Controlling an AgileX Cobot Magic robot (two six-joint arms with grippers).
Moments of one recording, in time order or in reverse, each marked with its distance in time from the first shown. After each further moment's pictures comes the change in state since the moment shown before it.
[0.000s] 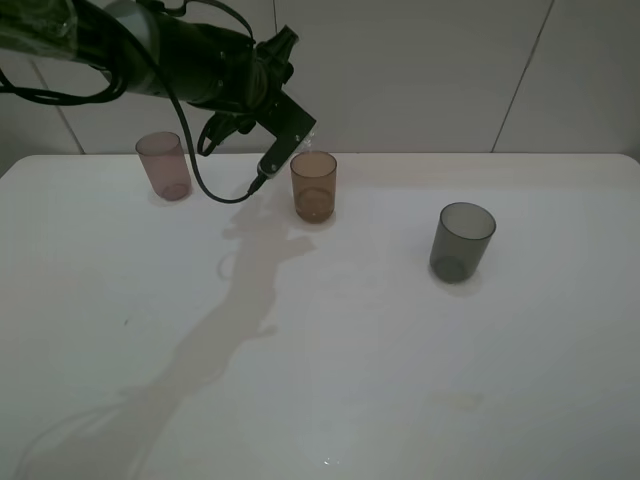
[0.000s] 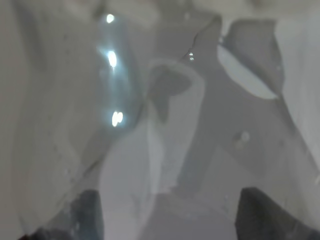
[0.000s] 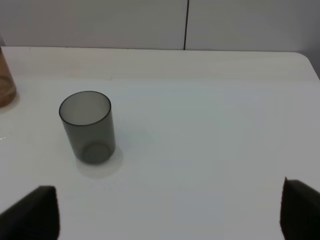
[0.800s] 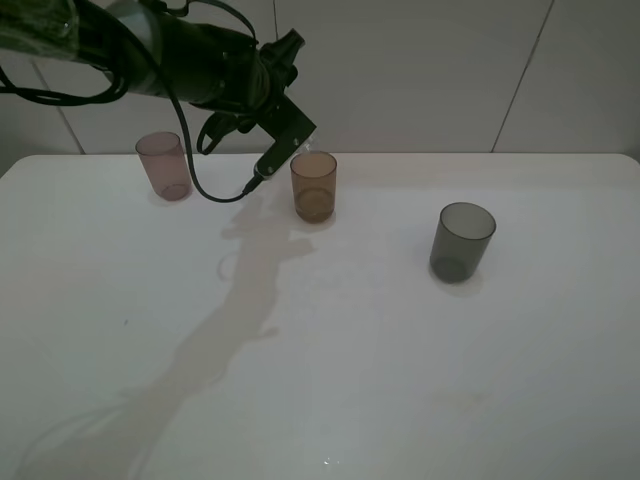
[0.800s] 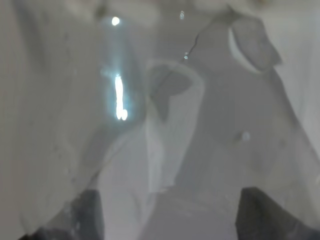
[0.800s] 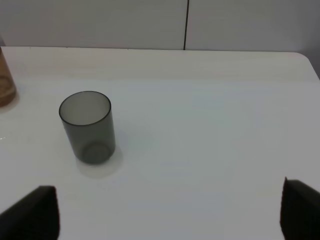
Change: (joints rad) left arm -0.006 -0.004 0.000 -0.005 0.000 0.066; right arm 0.000 0.000 0.000 0.000 0.000 0.000
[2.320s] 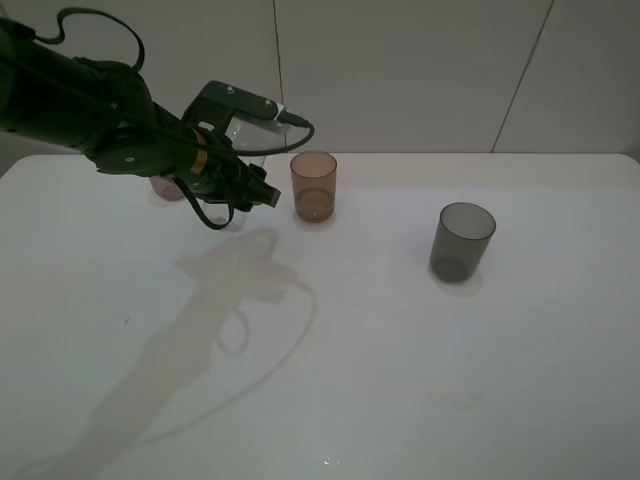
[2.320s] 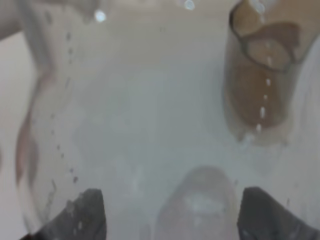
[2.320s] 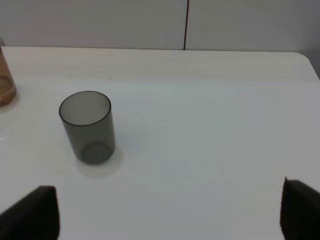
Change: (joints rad) left arm 0.061 -0.272 0.498 -0.623 -0.316 -1.407; right arm 0.000 0.000 0.000 0.000 0.000 0.000
